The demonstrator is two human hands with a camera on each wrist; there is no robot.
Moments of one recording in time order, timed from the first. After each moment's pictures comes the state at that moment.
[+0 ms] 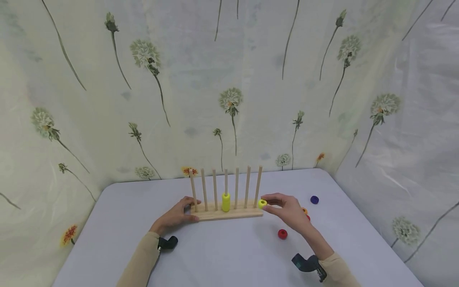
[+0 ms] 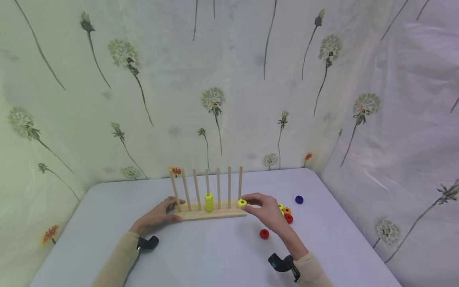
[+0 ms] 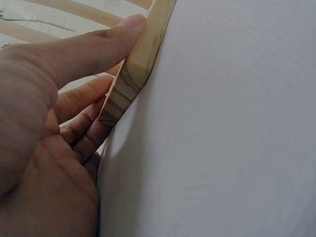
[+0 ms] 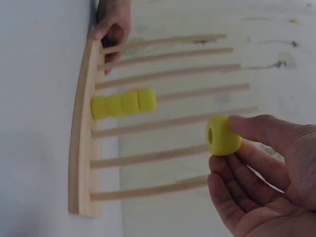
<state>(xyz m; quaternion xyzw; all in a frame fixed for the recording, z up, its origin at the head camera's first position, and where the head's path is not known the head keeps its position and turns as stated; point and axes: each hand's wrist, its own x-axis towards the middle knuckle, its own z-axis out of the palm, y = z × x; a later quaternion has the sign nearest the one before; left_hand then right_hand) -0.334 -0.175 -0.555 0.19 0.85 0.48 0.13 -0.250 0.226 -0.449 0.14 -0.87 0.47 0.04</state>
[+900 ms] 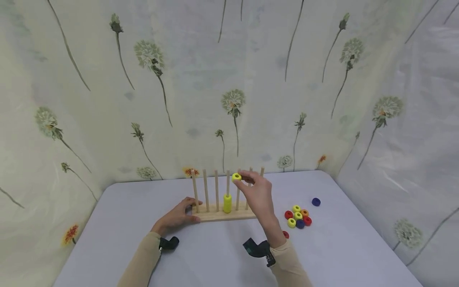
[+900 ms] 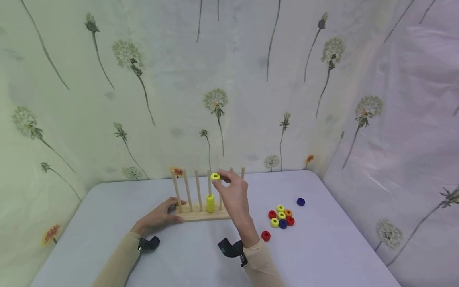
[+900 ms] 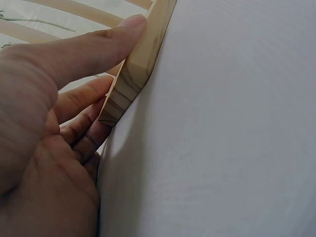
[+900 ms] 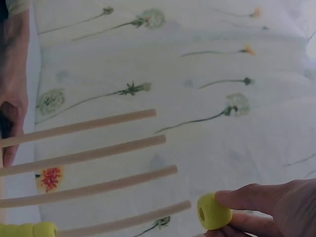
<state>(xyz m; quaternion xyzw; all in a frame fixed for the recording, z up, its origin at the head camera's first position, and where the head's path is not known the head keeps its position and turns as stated) -0.335 -0.176 -0.555 0.21 0.85 0.47 0.12 -0.252 0.108 -0.381 0.08 -0.83 0.52 0.21</state>
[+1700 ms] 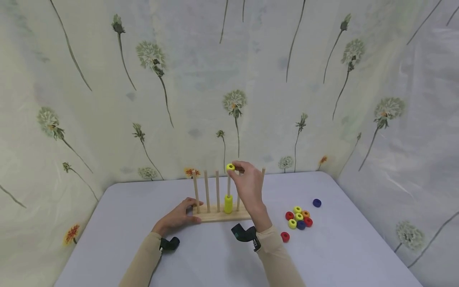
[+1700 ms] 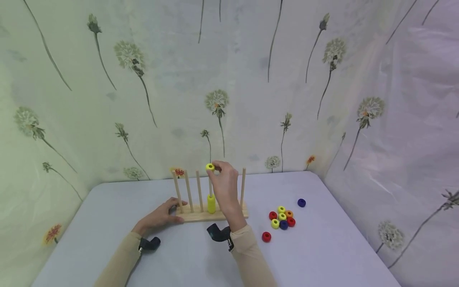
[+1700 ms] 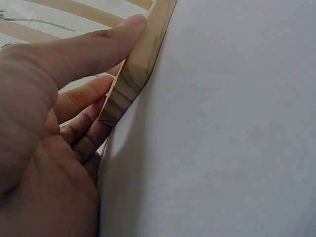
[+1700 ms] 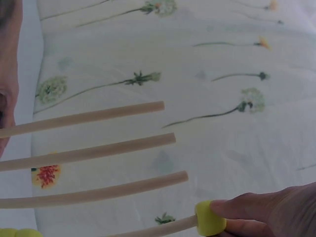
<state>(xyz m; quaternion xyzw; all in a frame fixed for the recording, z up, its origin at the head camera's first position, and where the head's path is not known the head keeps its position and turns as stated) -0.336 -0.177 -0.554 0.20 0.85 0.48 0.13 -0.280 0.077 -0.368 0.06 -0.85 0.47 0.25</state>
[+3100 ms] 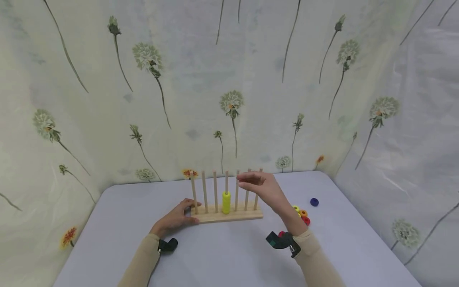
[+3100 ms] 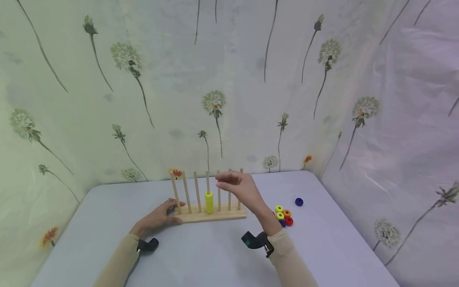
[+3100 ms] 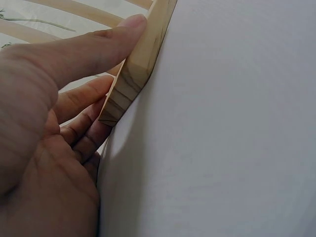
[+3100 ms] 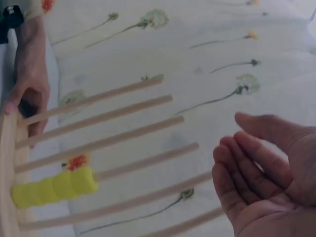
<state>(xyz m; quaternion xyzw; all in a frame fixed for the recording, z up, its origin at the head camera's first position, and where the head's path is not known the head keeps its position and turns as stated) -0.334 -0.175 -0.556 0.19 0.85 0.48 0.12 -0.280 0.162 -0.389 0.19 -0.79 0.58 0.00</state>
